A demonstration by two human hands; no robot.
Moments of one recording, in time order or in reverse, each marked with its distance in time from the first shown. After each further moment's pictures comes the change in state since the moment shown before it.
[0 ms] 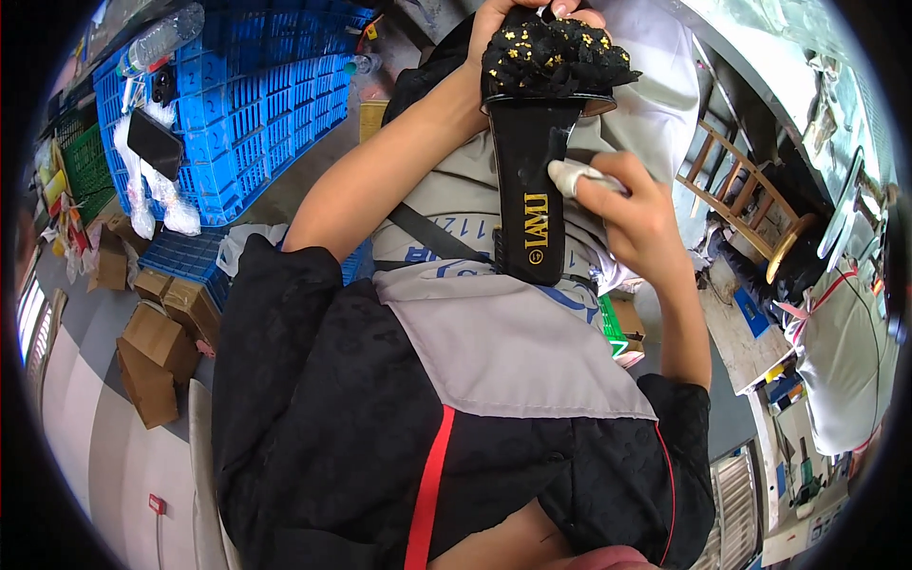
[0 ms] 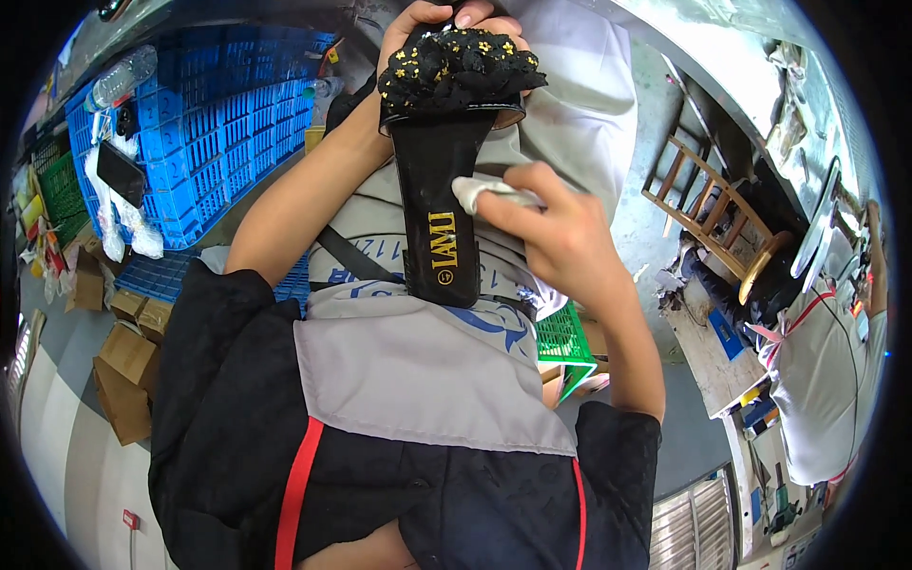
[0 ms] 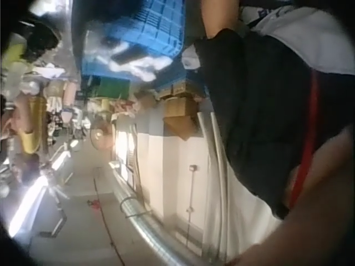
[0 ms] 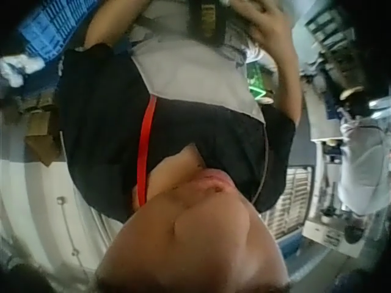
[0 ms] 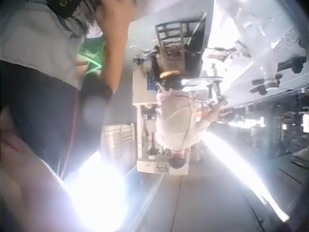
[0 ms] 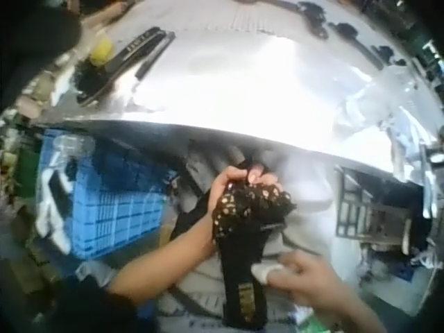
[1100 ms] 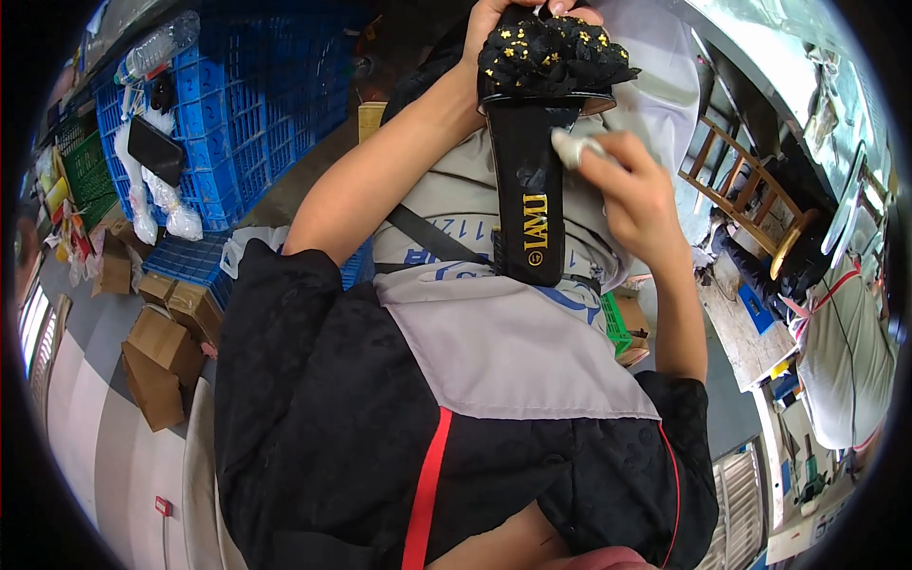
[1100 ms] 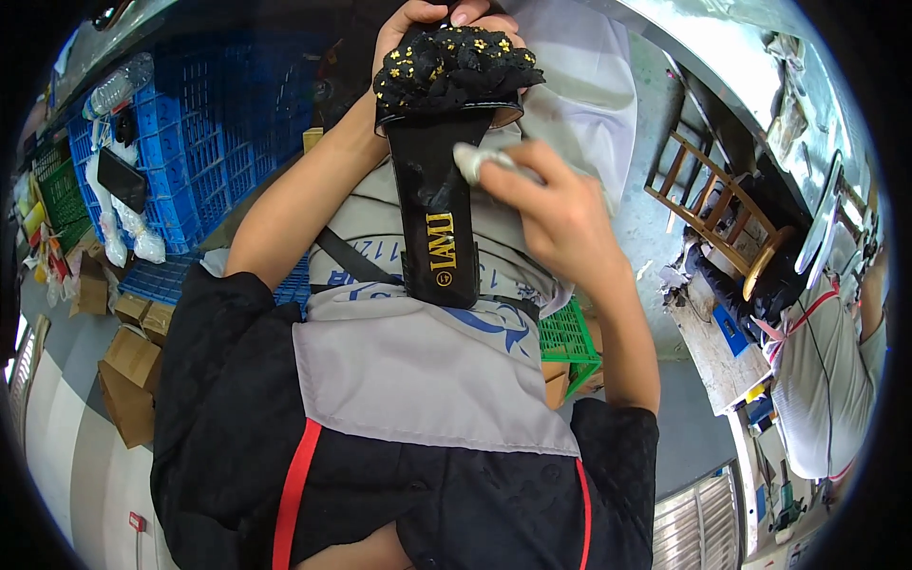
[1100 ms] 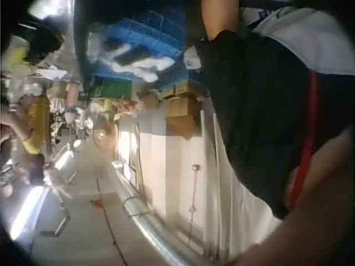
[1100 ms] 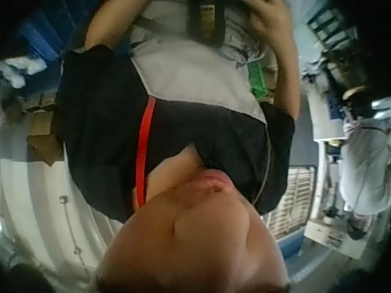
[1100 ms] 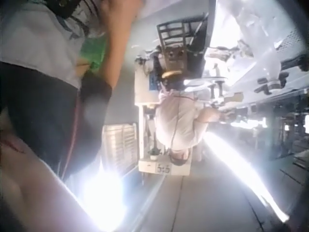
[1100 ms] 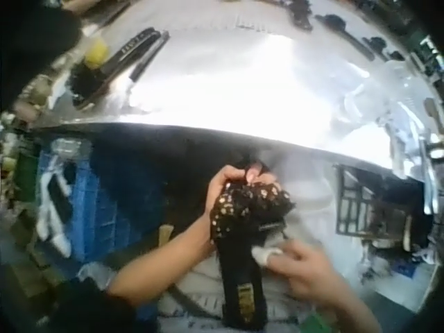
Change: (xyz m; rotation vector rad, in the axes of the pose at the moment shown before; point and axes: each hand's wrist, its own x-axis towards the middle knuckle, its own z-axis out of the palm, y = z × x) left_hand 0.005 0.004 -0.003 -0.024 -0.011 -0.070; right_hand 0.012 0.010 0.006 0.038 0.068 0.104
